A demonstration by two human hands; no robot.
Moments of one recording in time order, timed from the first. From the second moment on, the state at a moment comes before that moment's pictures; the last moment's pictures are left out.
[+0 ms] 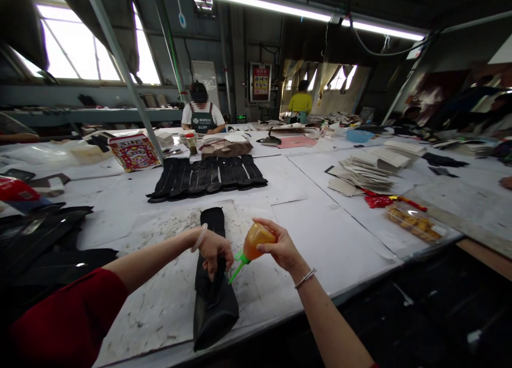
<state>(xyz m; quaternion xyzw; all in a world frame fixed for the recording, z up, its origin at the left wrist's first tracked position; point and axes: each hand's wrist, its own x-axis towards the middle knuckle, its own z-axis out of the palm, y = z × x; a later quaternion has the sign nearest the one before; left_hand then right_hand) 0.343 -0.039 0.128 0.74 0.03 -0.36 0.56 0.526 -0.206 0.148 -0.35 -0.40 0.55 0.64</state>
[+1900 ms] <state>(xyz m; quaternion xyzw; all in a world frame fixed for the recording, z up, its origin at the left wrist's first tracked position) 0.335 -0.033 0.148 0.63 0.15 -0.16 0.75 0.528 -0.272 0.121 -0.32 -0.15 0.39 0.85</state>
